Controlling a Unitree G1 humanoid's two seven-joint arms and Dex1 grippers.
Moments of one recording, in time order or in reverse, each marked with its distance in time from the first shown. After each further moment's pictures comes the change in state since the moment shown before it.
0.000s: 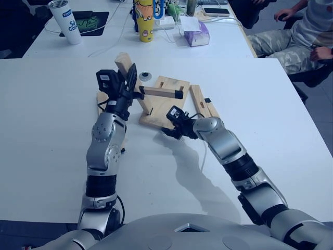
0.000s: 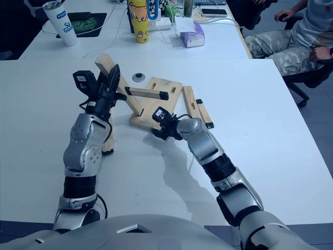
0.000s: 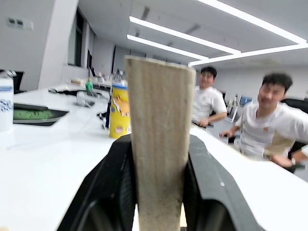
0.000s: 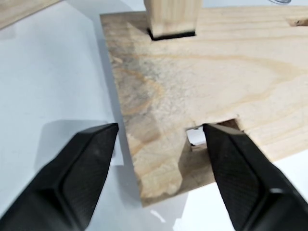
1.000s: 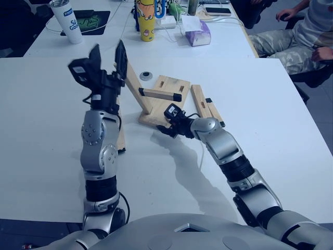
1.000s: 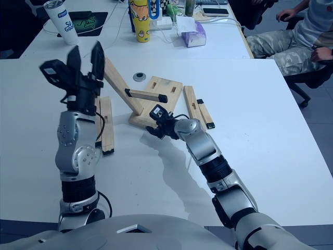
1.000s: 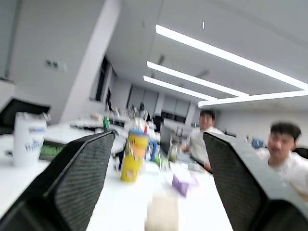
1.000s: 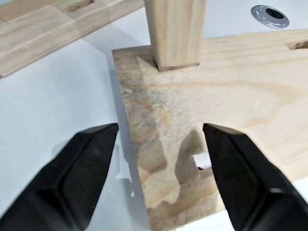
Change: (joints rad) left arm -0.045 -0.059 0.134 -0.219 -0.037 -0.094 0.072; right arm 0.013 0.046 -0.047 0.030 0.027 -0.072 -0.024
